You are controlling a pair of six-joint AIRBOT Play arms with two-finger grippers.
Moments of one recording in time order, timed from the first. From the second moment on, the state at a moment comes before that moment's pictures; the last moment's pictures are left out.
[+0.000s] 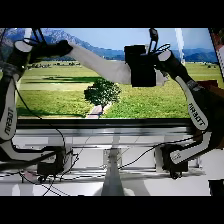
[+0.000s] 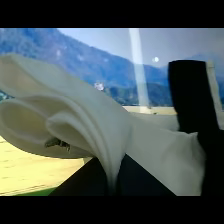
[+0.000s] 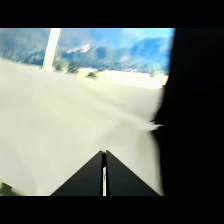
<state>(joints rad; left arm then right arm) 0.02 -1.51 1.40 0.70 -0.80 -1.12 0.24 -1.70 1.36 -0.74 0.60 1.15</state>
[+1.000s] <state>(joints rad) -0.16 -1.28 1.42 0.68 -0.90 -1.12 0.48 -1.61 1.36 -0.85 0.44 1.22</state>
